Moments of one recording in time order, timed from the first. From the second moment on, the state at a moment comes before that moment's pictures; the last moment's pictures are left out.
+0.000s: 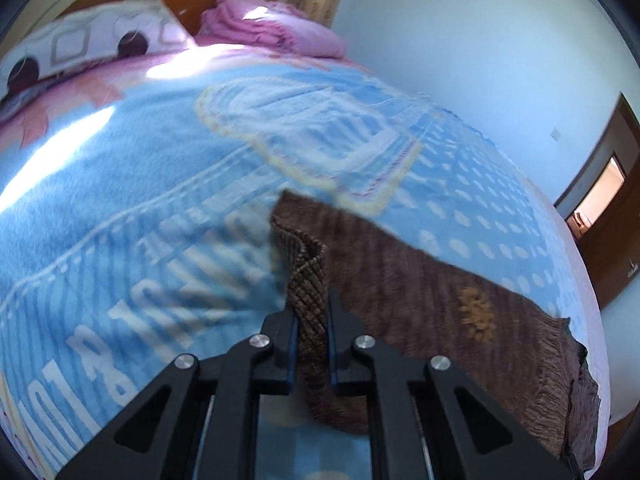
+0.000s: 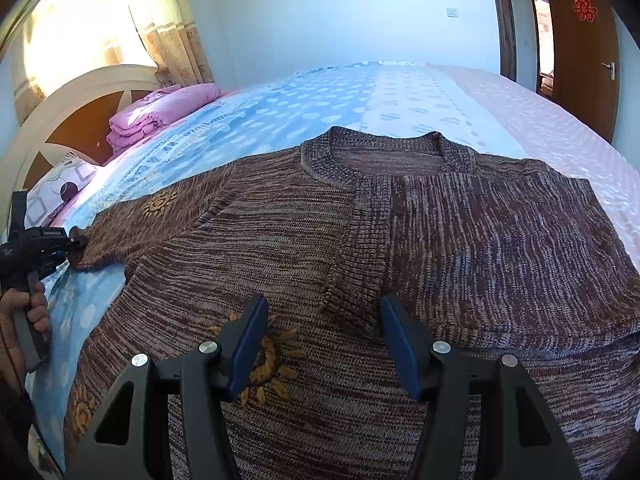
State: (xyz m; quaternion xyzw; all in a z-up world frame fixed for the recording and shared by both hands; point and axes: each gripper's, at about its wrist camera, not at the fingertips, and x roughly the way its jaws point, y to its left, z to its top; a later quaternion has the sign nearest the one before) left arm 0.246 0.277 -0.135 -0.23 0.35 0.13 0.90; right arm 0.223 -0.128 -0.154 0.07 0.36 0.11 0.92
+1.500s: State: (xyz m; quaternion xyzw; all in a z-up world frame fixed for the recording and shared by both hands) left arm 0.181 0.142 -0.154 -0.22 0.34 -0.02 0.91; right arm 0.305 -0.008 -0.139 -0.07 0.42 0.19 0.89
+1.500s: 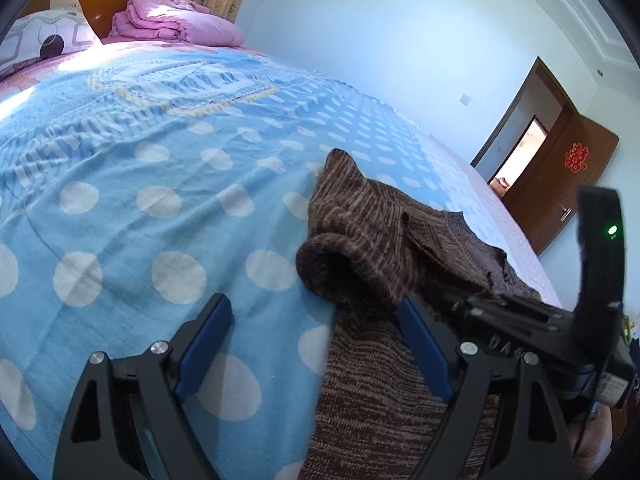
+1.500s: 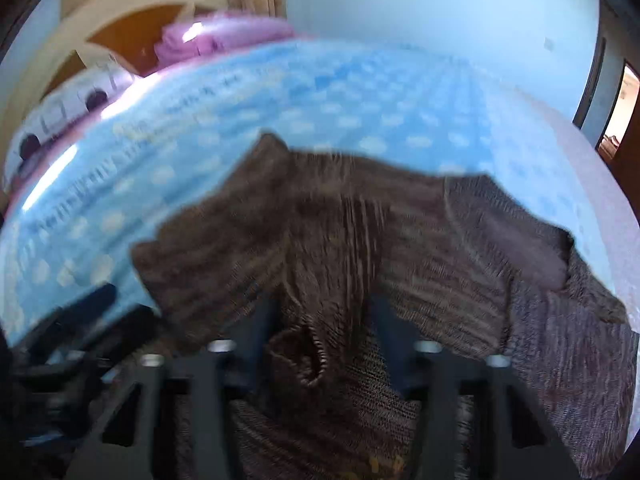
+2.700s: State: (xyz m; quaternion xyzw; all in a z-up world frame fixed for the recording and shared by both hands) left arm 0.198 0.120 -0.155 -0.13 0.38 0.03 0.91; right arm 0.322 -0.144 -0.139 0.07 0.42 0.17 0.89
